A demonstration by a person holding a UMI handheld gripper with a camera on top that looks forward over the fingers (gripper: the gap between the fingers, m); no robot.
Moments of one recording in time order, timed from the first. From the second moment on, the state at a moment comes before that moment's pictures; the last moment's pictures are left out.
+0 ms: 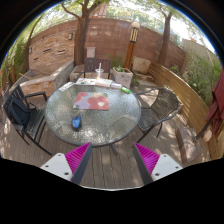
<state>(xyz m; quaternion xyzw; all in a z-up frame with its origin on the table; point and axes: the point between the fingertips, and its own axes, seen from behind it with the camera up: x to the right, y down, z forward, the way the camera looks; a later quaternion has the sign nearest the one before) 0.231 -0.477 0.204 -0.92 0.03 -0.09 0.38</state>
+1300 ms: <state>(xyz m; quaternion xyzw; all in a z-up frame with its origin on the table) 0.062 -0.214 -0.015 -0.92 -0.04 0.01 0.39</state>
